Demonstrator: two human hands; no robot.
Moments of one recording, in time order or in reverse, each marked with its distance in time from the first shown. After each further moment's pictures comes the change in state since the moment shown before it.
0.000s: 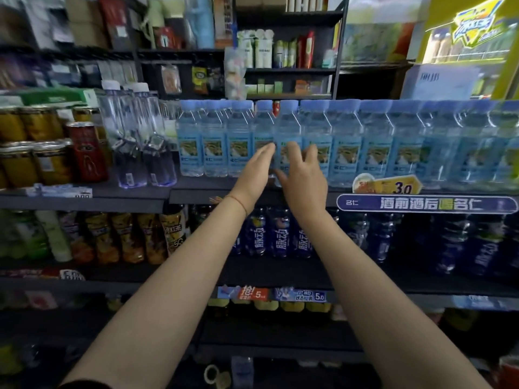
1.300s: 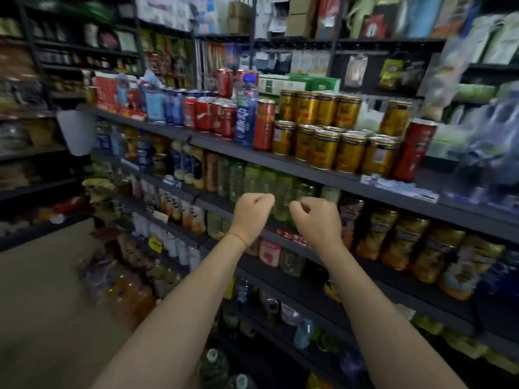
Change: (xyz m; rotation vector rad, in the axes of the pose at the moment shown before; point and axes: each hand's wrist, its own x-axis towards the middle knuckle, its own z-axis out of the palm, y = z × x) left_hand -0.247 -0.076 -0.621 0.299 0.566 -0.080; right_hand -0.133 -0.603 0.155 0.664 -0.545 -0.036
